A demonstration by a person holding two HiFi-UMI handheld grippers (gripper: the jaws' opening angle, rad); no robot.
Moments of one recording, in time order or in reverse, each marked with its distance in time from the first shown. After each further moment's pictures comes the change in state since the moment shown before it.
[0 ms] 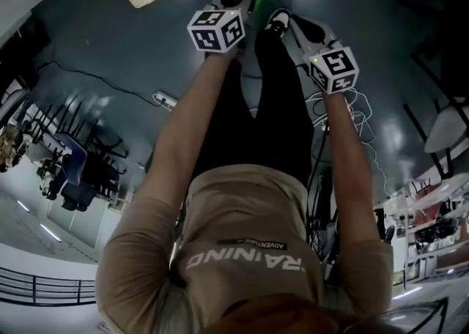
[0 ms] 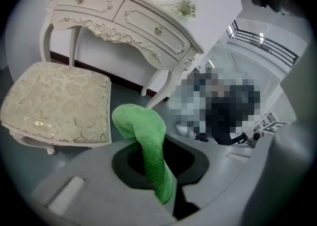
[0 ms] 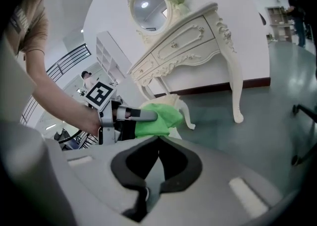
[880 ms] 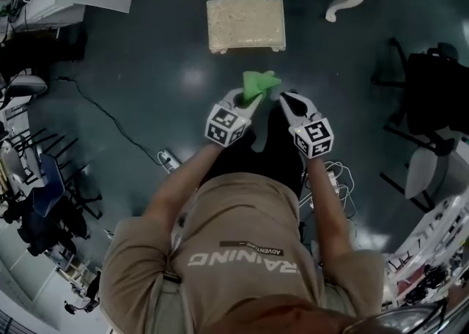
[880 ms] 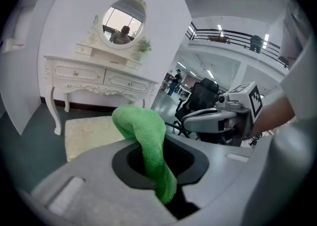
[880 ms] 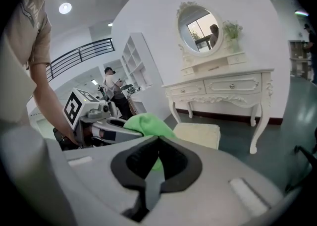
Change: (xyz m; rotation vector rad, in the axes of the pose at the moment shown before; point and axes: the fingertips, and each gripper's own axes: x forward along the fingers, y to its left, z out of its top) left arm -0.419 -0.047 -0.006 0.318 -0.110 -0.147; right arm -0.059 0.381 0.083 -0.244 -0.096 0.021
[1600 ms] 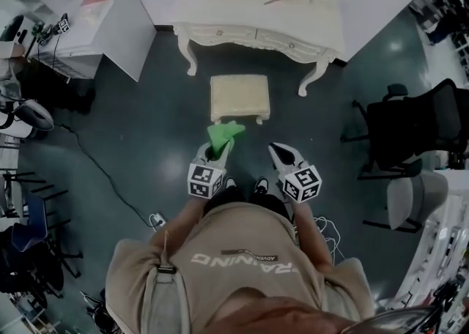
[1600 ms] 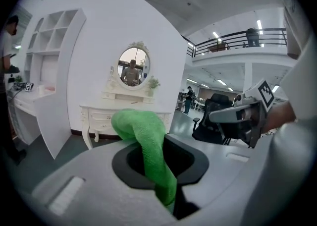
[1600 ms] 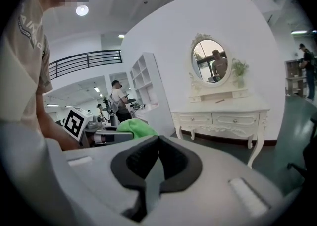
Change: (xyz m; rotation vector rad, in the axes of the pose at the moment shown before) left arm -0.265 -0.040 0.079 0.111 -0.271 0.251; right arm -0.114 0.199 0.125 -0.084 -0.185 -0.053
